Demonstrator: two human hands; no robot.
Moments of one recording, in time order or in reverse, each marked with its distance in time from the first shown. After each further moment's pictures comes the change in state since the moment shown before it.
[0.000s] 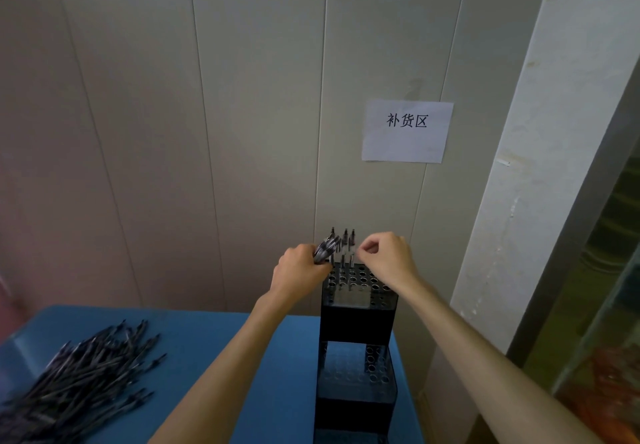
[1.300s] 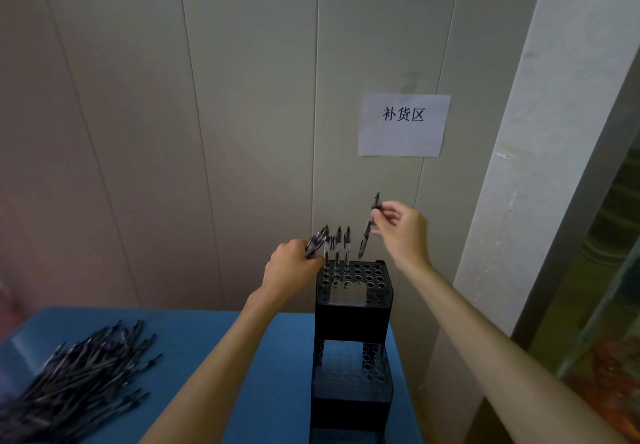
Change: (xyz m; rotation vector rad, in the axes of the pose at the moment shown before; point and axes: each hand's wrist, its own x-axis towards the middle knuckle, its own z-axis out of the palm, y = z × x) left_hand 0.014 -0.008 0.006 -0.013 0.004 0.000; right_hand 0.019 0.009 -0.021 0.518 0.296 0.002
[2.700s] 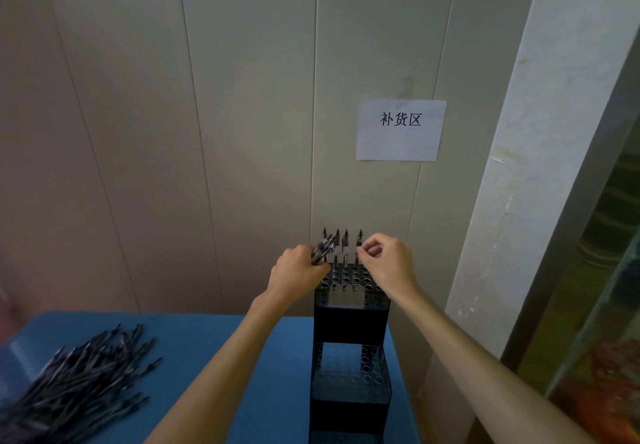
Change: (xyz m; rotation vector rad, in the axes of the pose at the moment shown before) left_hand -0.009 0.013 0.002 0.005 -0.047 0.044; right_hand -0.031 0.025 0.008 -0.377 -0.128 -0.060
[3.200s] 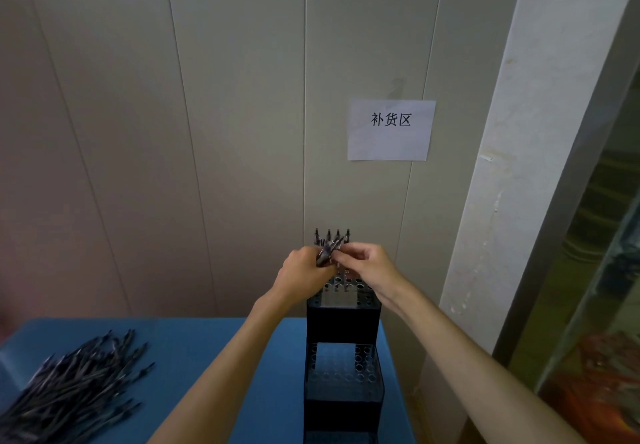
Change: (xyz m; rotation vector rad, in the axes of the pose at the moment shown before) left_hand 0.003 0.014 0.010 -0.089 -0.088 0.076; right_hand -0.015 -0.022 -0.009 0.691 -0.411 0.268
